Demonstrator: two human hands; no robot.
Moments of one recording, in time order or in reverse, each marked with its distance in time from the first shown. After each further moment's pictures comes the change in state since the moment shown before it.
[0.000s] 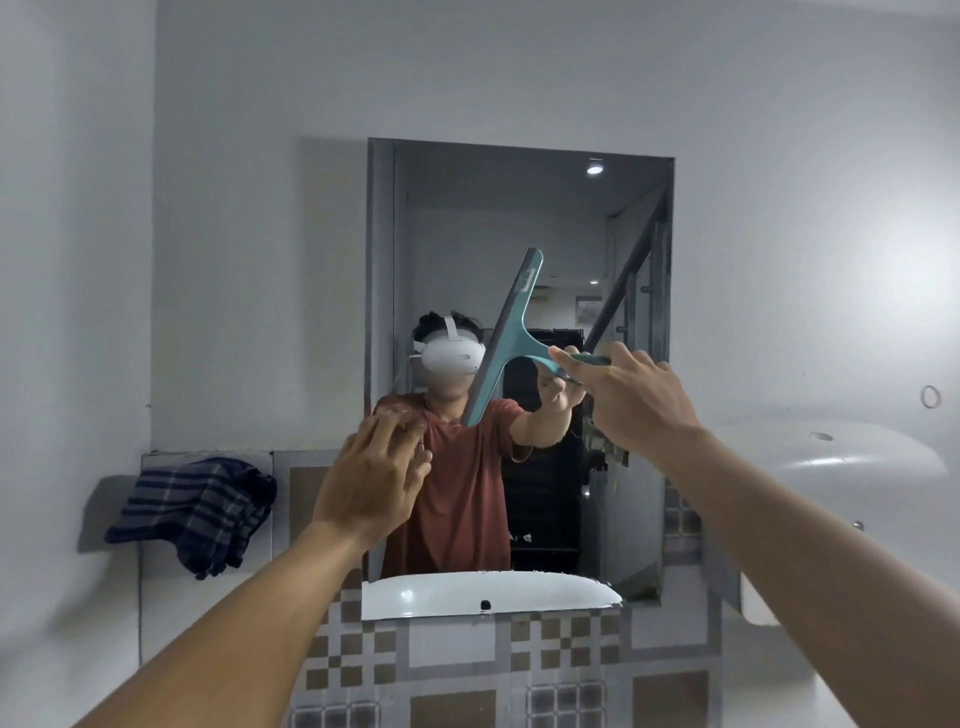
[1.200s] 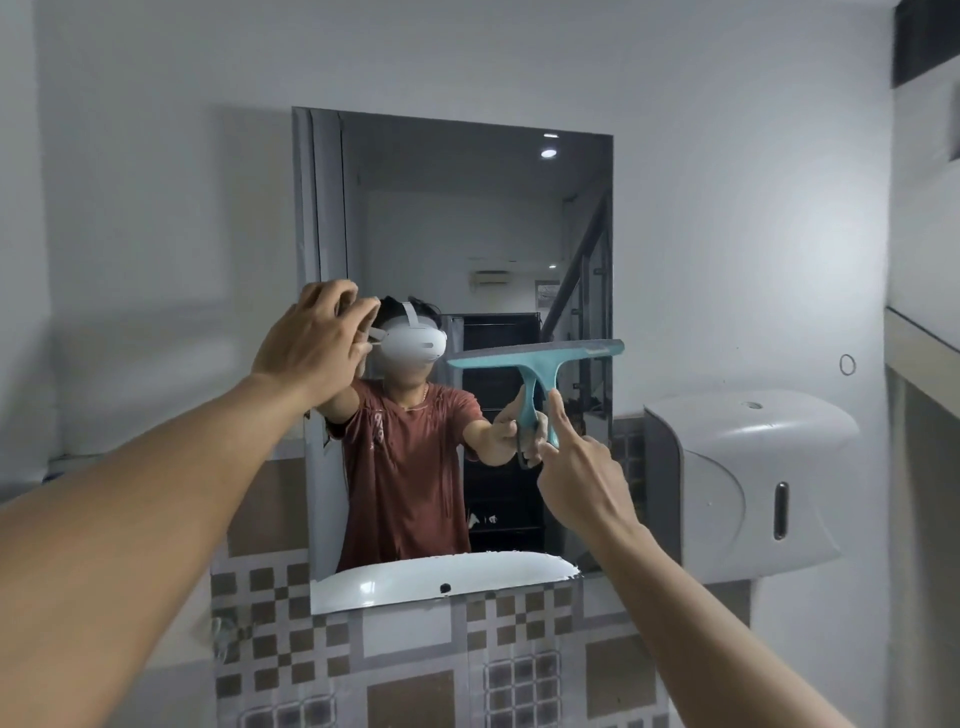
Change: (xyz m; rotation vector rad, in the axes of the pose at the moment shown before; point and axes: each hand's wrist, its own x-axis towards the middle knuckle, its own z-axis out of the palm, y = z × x) left_hand 0.114 -0.023 -0.047 0.141 0.001 0.046; right_hand -0.076 -0.021 0.065 0.431 -0.070 0.392
